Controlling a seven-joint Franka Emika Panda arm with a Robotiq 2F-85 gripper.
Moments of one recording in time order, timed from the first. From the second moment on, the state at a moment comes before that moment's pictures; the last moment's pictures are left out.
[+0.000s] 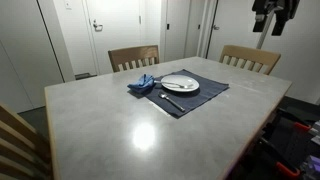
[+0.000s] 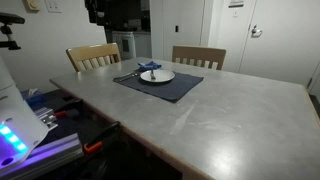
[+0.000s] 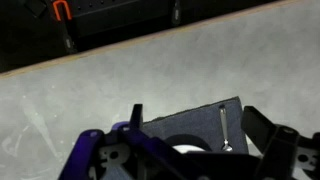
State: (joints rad) arm 0.01 -0.74 0.04 -2.77 0.15 1.98 0.21
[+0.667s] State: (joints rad) arm 0.01 -0.71 0.04 -2.77 0.12 2.08 0.15
